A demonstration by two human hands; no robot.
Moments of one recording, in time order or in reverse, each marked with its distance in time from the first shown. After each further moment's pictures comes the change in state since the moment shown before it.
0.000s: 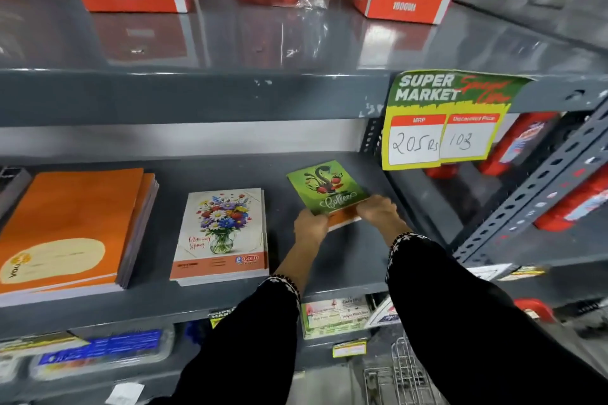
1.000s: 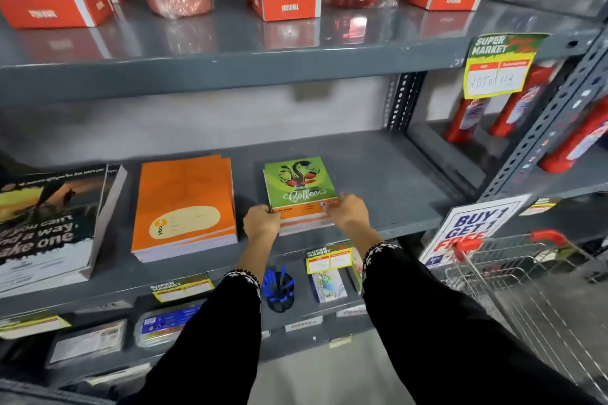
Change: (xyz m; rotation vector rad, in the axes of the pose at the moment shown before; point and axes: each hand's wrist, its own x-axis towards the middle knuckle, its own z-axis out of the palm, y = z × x) left_hand -0.059 -0.085 -0.240 0.195 0.213 0.100; right_hand -0.206 -0.085 0.111 0.317 0.055 -0.216
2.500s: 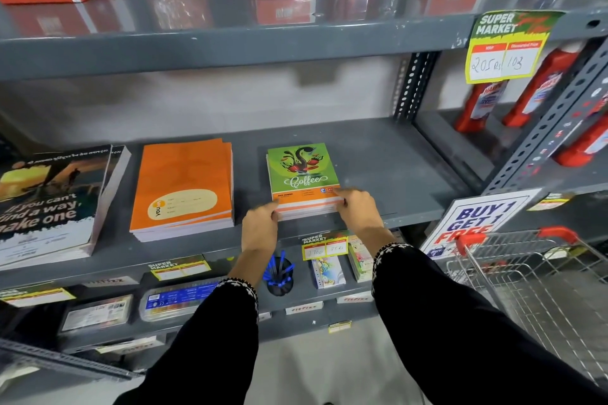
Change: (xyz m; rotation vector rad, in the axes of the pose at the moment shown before) left_hand -0.014 -0.041 0.014 0.327 0.083 0.402; right_hand -0.004 0.037 -0.010 -0.296 0.003 -0.343
